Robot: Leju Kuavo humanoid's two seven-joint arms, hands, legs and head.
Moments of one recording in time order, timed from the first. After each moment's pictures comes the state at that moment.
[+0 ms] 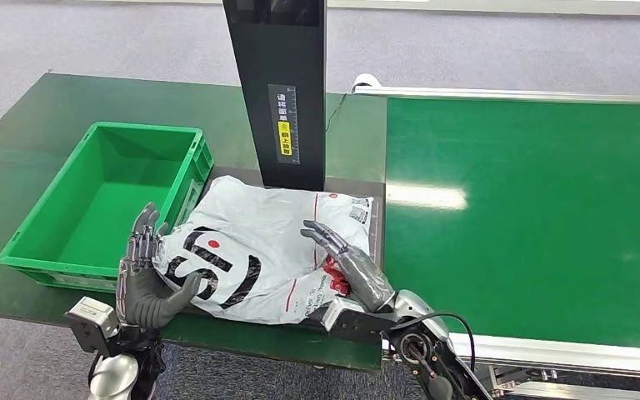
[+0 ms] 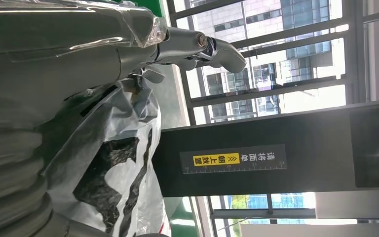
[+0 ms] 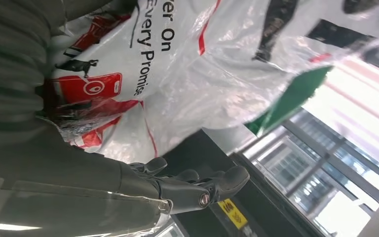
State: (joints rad) left arm -0.01 -0.15 -0.01 -1.42 -0.13 -0.06 -0.66; right arm -0.32 -0.02 0.55 -1.06 0.49 0.06 -0.54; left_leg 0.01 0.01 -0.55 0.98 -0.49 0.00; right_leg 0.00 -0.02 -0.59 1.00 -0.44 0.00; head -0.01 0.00
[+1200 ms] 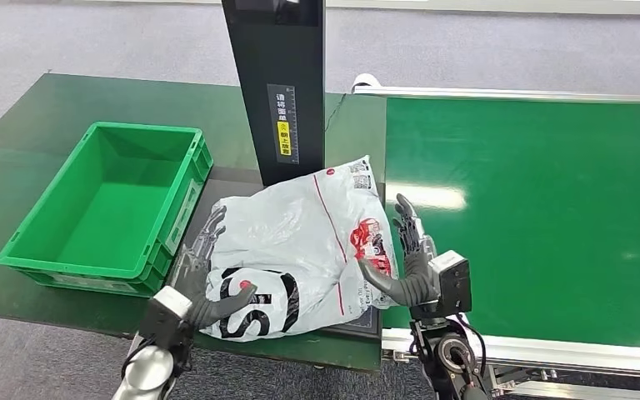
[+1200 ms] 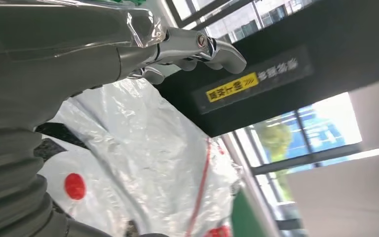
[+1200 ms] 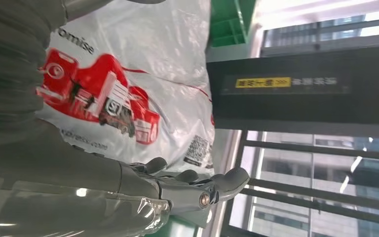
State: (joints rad) left arm -0.07 -0.11 -0.20 -1.36 -0.35 0.00 -0.55; right arm -0.18 0.06 0.27 -1.18 0.03 0.07 -0.42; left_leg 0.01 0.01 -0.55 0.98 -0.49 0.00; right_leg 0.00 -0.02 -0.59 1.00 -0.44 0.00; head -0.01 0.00
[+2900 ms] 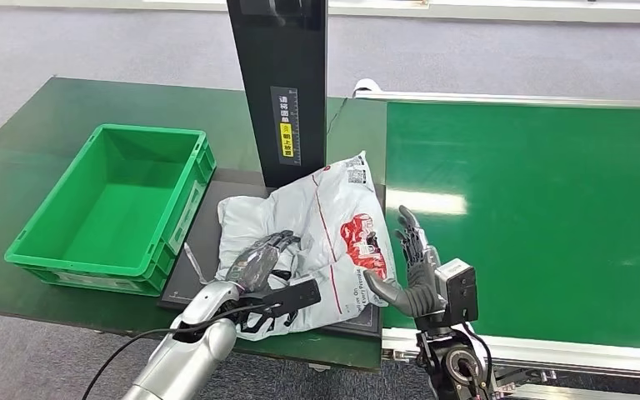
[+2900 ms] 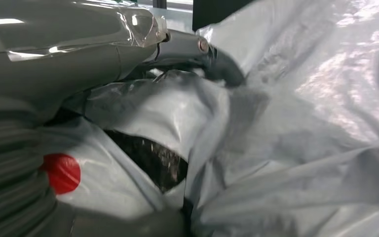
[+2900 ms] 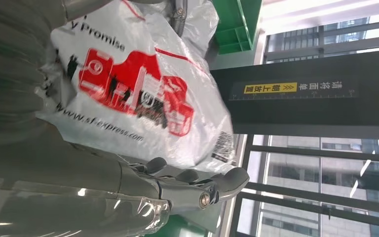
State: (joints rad) left arm -0.35 -0.13 -0.39 -0.94 -1.13 0.02 -0.05; right arm -0.12 0.10 0.17 -1.22 0.06 0.16 -0.39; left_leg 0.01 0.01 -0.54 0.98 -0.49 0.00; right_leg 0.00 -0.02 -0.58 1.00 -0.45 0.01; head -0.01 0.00
